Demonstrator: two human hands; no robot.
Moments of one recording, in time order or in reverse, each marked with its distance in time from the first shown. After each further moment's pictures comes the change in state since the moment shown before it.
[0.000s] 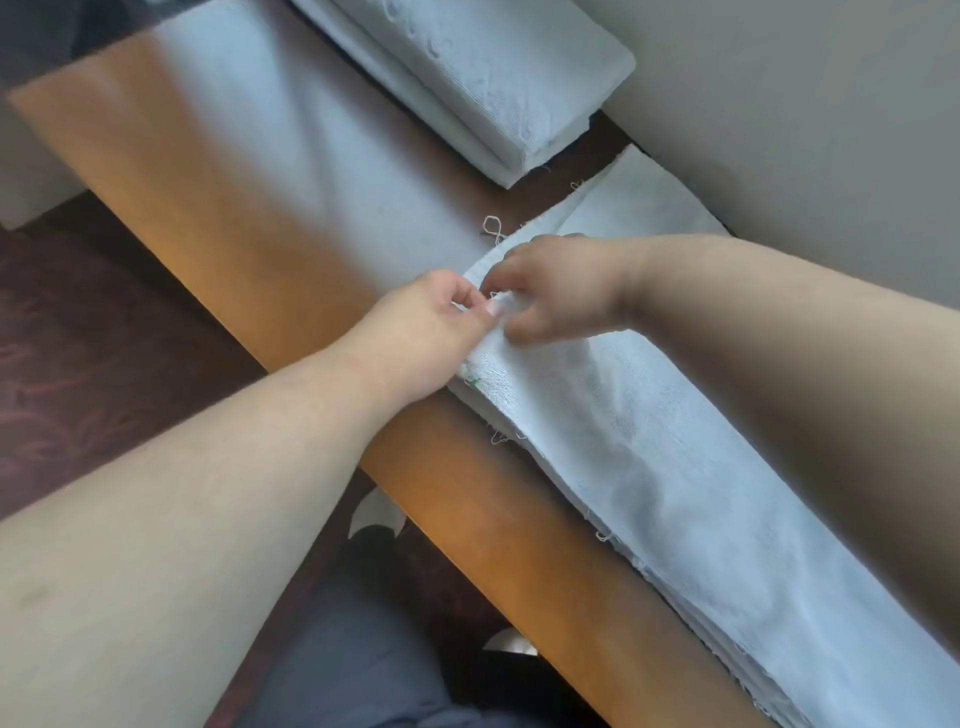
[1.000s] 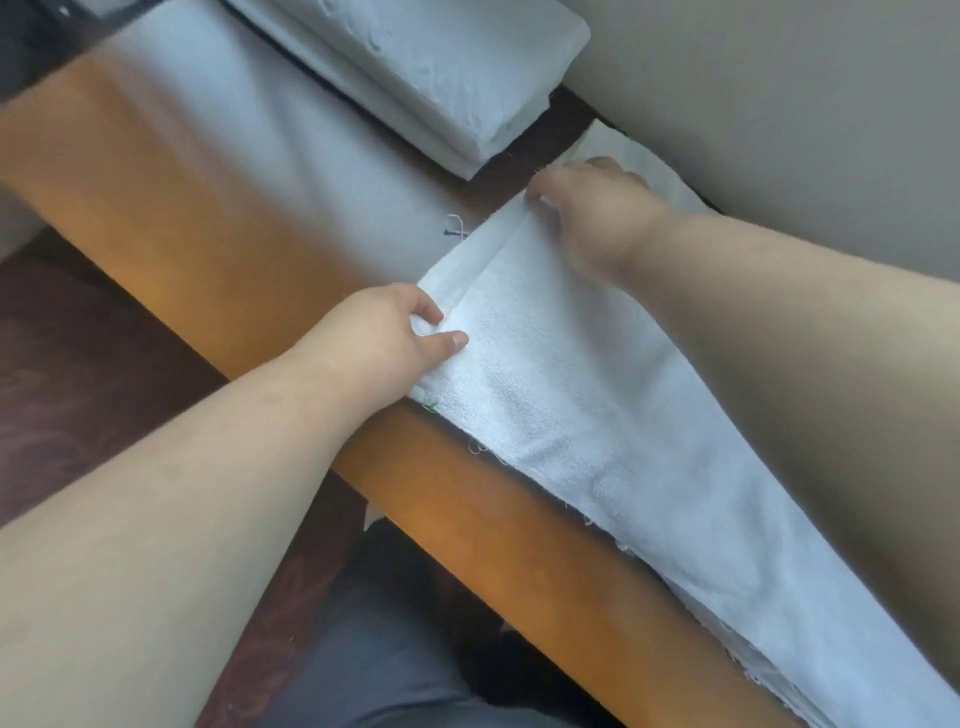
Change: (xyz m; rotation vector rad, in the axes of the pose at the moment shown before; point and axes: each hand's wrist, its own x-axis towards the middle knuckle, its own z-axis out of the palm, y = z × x) left_hand 0.003 0.005 -0.006 0.391 -0.033 -0.037; right_hand 0.009 0.090 0.013 0.107 0.471 0.326
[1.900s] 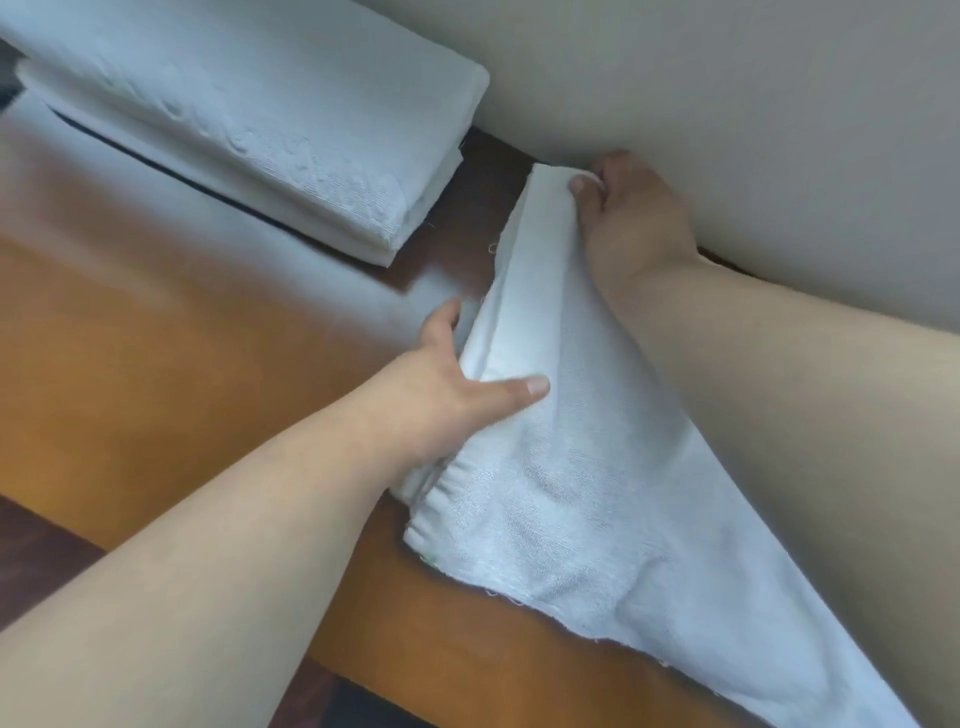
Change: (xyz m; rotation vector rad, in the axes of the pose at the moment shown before) left_hand 0.068 0.073 0.014 -0.377 -0.388 0.052; right_hand 0.024 0.077 0.013 0.336 0.460 0.512
